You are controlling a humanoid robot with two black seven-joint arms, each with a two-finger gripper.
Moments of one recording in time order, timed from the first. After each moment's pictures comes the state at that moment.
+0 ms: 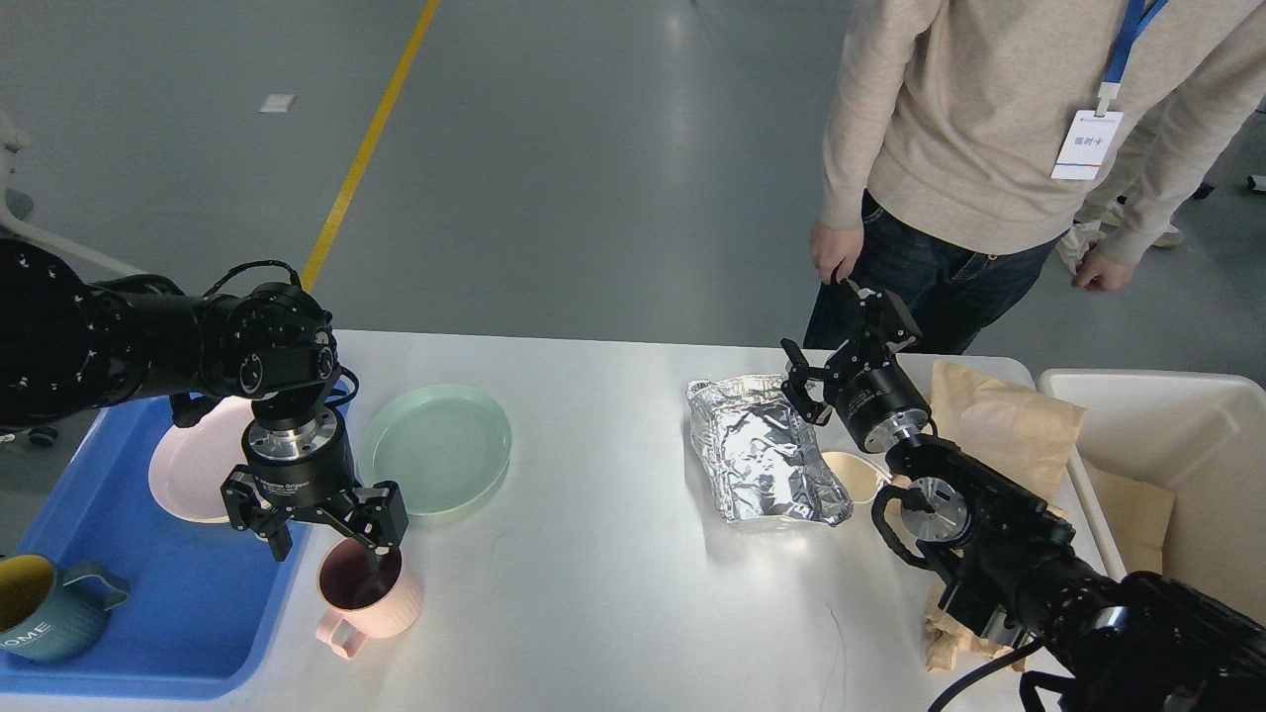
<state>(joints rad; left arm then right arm) -1.54 0.19 1.16 -0.86 0.20 -0.96 0.10 0.73 0.02 0.64 0.24 -0.09 0.49 0.45</state>
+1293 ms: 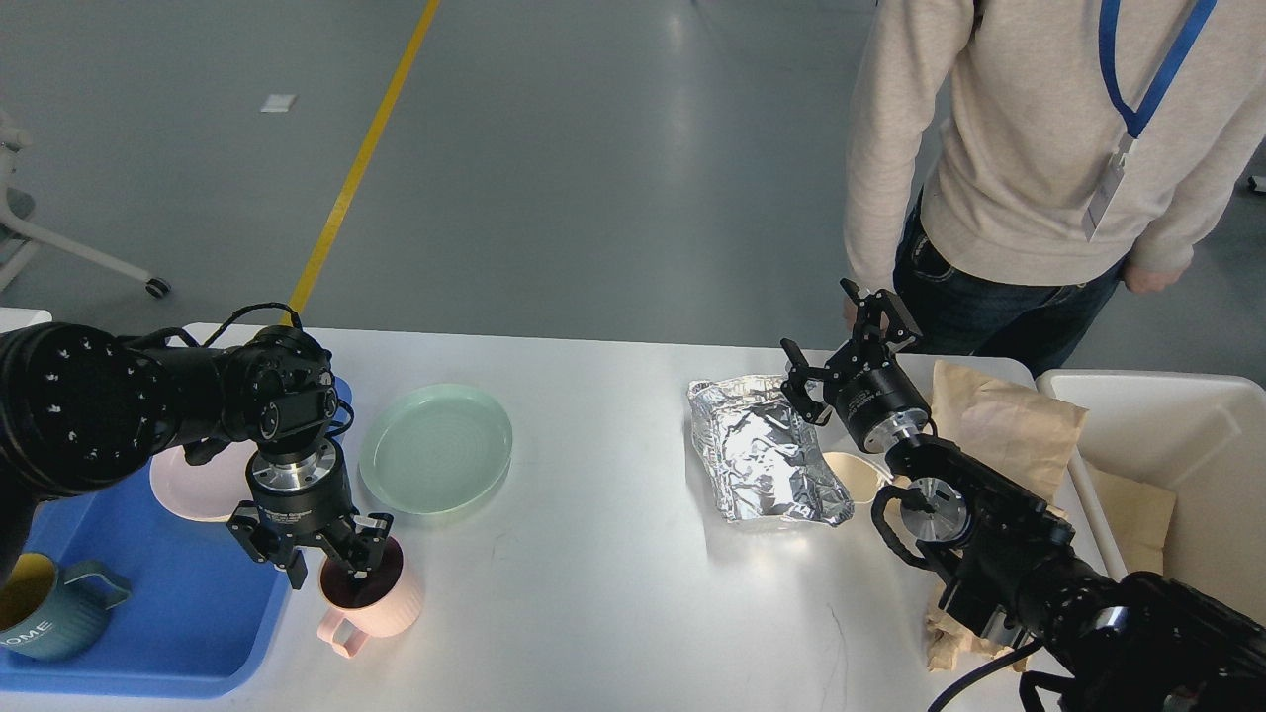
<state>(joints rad) -1.38 0.15 1.16 -0.69 0.21 -0.96 0.11 0.73 0.02 0.64 0.24 -0.09 0.49 0.45</state>
